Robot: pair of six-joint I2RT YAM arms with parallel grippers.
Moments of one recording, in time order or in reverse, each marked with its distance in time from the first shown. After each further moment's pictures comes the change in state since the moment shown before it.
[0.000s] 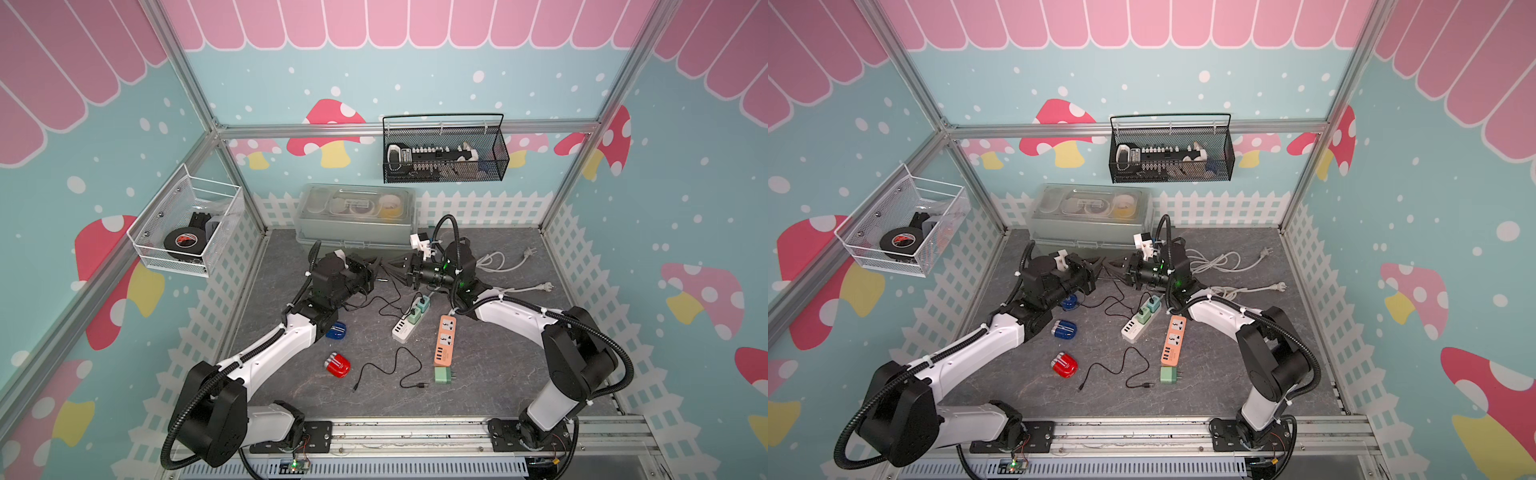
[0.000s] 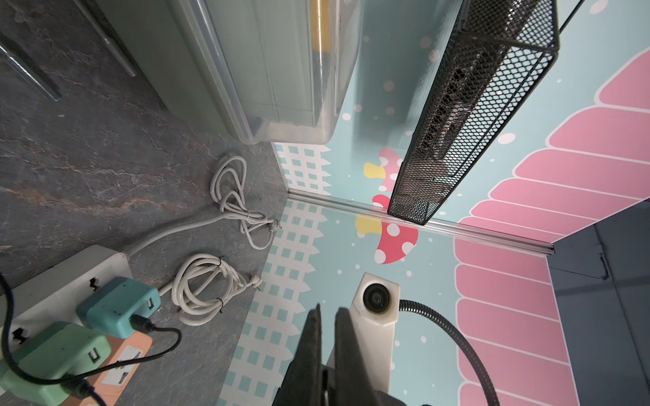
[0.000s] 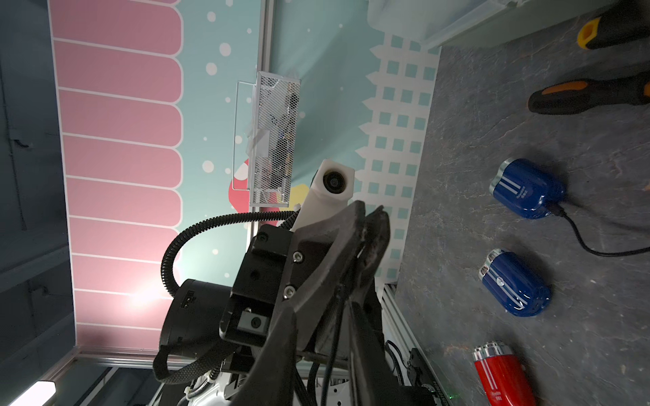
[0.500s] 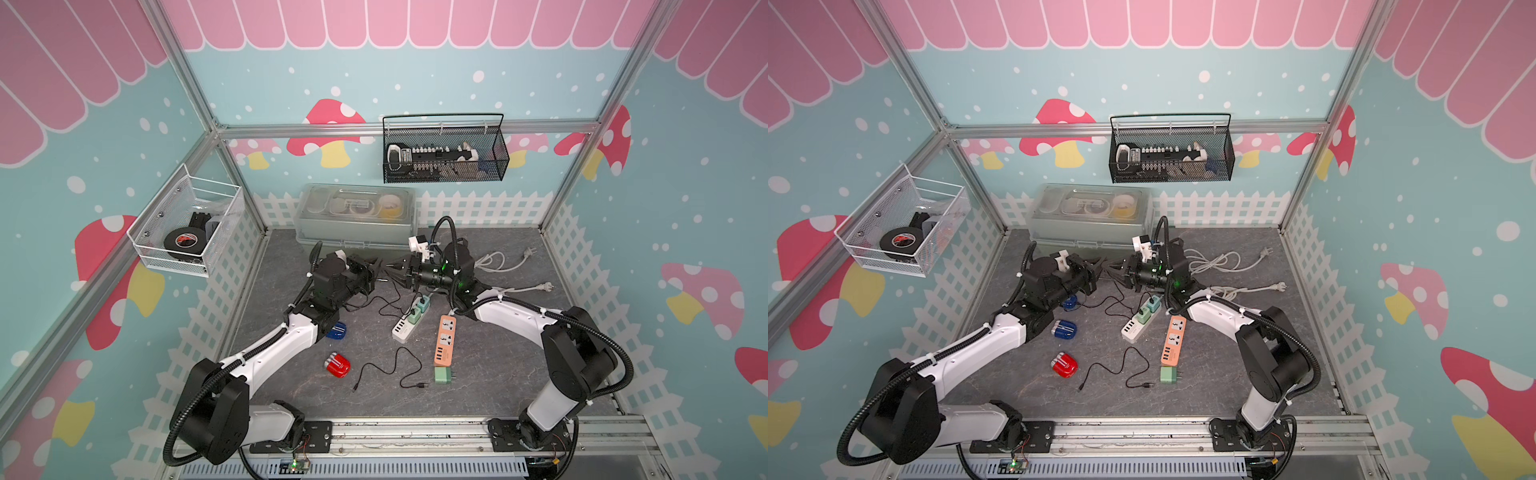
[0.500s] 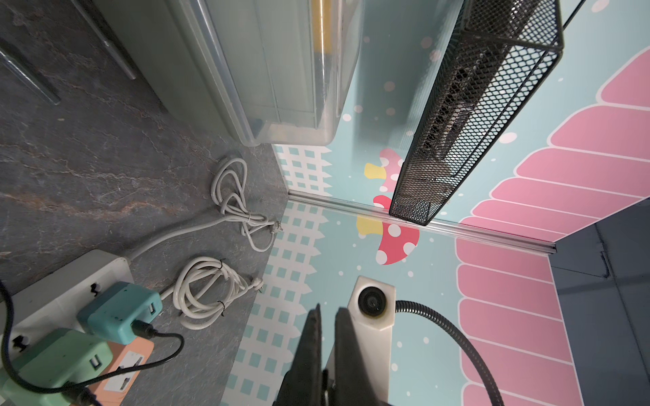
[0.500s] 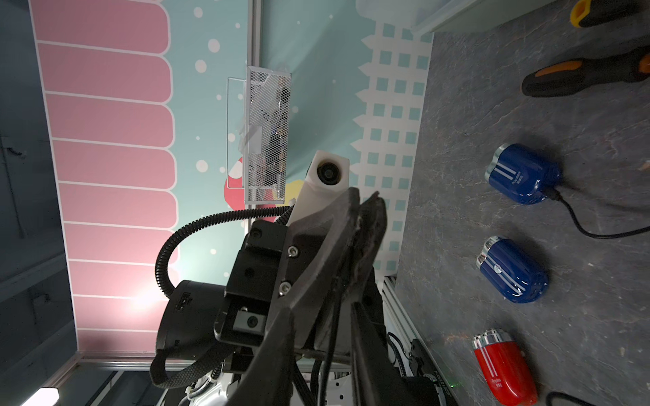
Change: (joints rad) left arm -0.003 0.016 -0.010 0.026 -0.005 0.004; right arm 0.007 0.000 0.000 -0.036 -0.008 0.008
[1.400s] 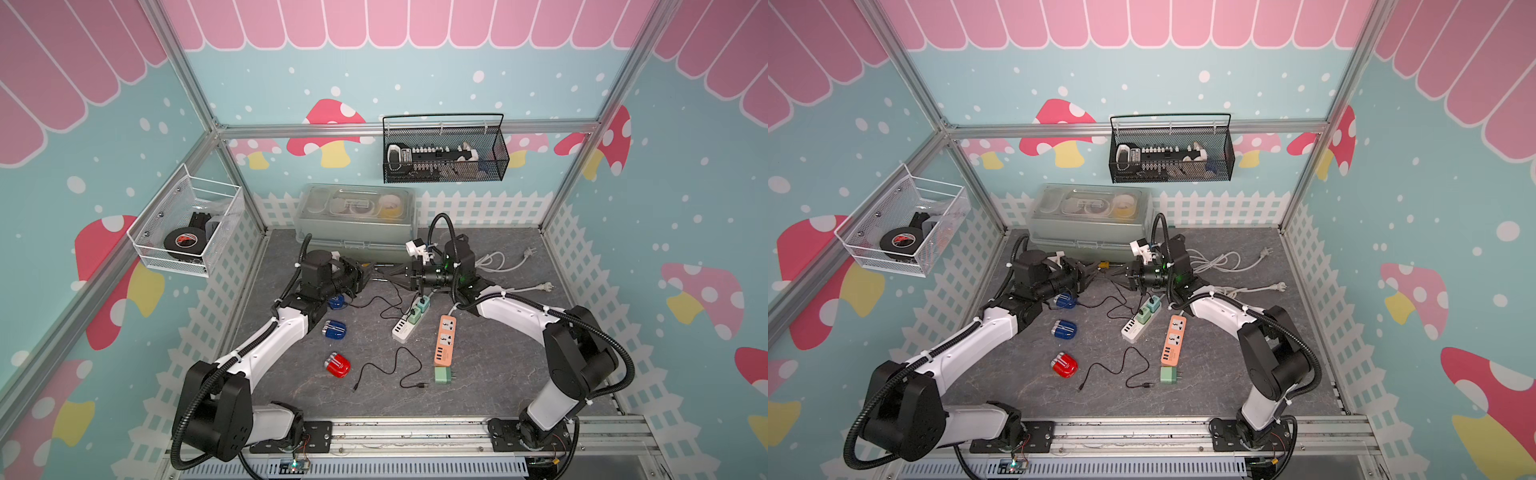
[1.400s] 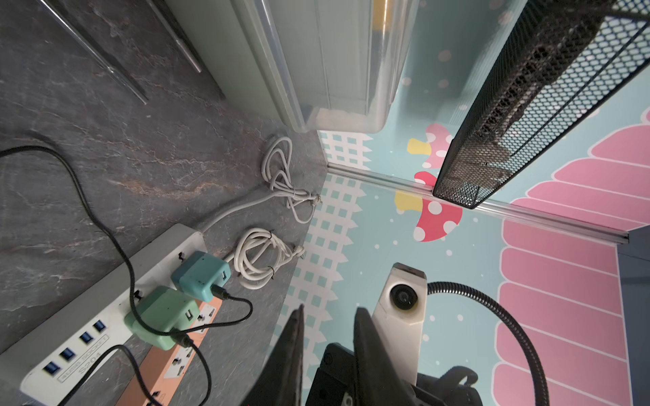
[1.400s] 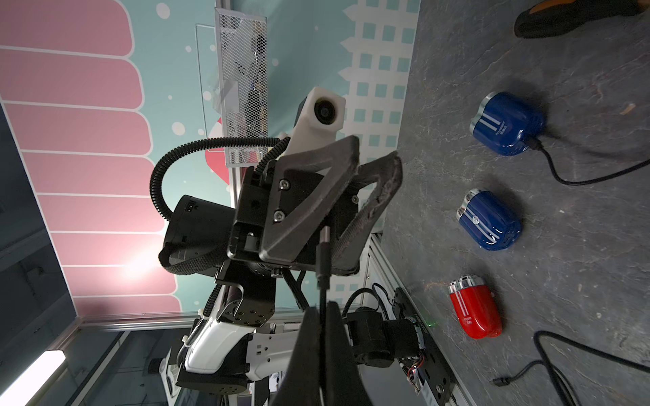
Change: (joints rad) left arm 0.148 0.004 0.046 -0.207 0.307 0.130; right arm -0.035 0.003 0.028 -0.143 -0.183 -0.077
